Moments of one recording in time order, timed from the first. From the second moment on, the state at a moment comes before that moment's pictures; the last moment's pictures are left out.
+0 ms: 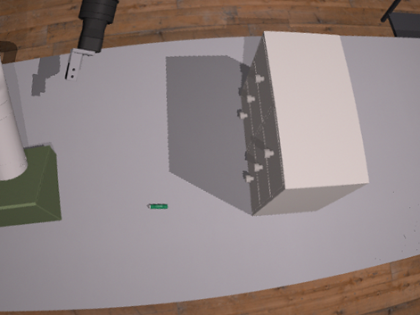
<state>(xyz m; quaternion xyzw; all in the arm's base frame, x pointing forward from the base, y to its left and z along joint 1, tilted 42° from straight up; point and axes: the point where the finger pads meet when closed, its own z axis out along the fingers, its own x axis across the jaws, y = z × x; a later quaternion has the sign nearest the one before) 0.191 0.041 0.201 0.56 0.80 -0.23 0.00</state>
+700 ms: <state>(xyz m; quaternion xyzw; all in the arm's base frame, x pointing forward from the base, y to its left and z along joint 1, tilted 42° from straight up) 0.216 0.047 0.202 0.73 0.63 -0.22 -0.13</state>
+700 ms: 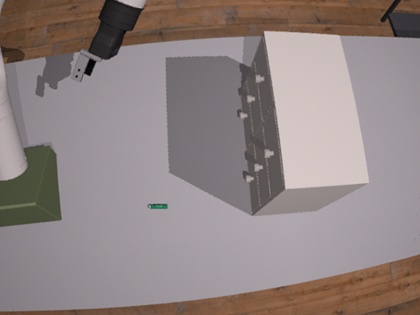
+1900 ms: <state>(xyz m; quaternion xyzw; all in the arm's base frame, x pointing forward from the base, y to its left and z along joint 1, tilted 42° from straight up) 0.280 0.002 0.189 0.86 0.41 -0.18 -0.24</state>
